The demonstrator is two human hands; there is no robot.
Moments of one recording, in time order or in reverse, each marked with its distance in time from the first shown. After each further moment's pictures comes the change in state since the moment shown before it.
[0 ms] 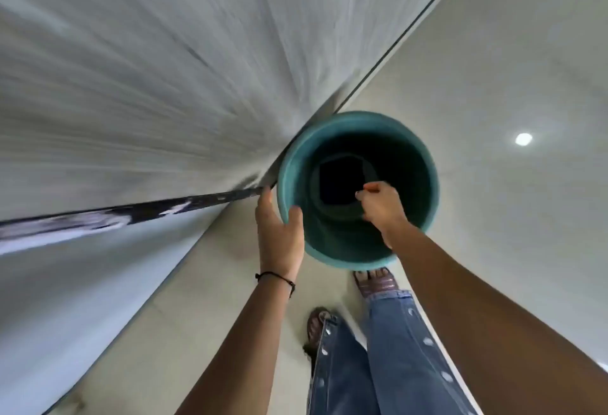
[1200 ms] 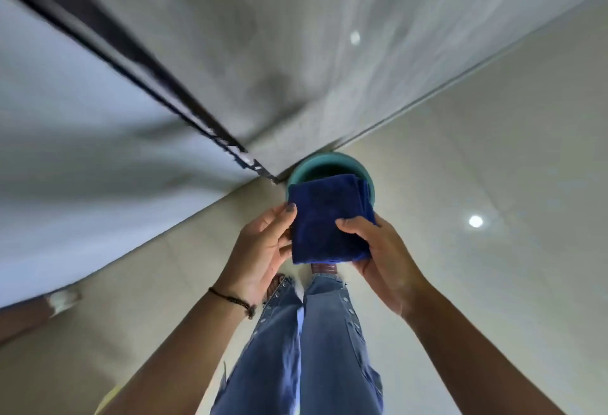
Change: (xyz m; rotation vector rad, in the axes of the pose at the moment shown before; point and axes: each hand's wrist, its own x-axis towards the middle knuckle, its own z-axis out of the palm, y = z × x) left_hand -0.249 0.202 -0.152 -0.766 -0.285 -0.265; right_hand -0.391 -0.117 -0.136 0.352 -0.574 -0.171
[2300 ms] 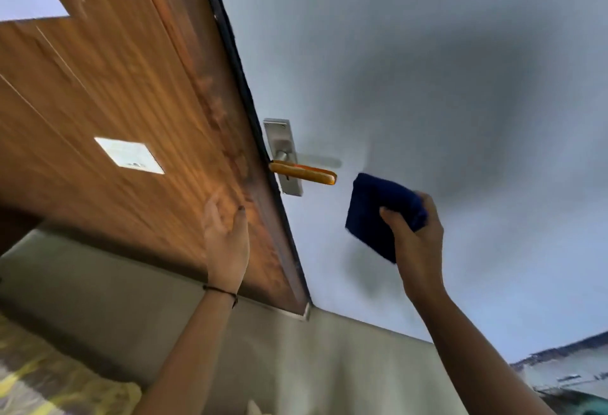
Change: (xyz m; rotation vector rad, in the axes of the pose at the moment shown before) left_hand -0.557 0.094 -0.563 0.068 1.418 0.978; right_hand -0.295 0.223 0.626 -0.511 -0.502 -0.805
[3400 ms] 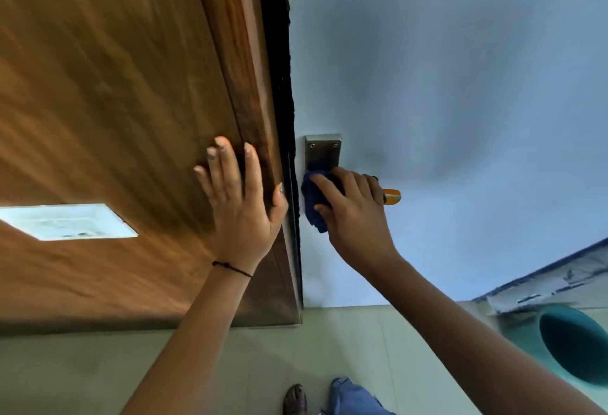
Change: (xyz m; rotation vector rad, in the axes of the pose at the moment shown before) left_hand 0.193 -0.059 0.030 0.396 0.032 1.067; right_hand 0.067 0.057 0.205 -1.356 0.005 -0.533
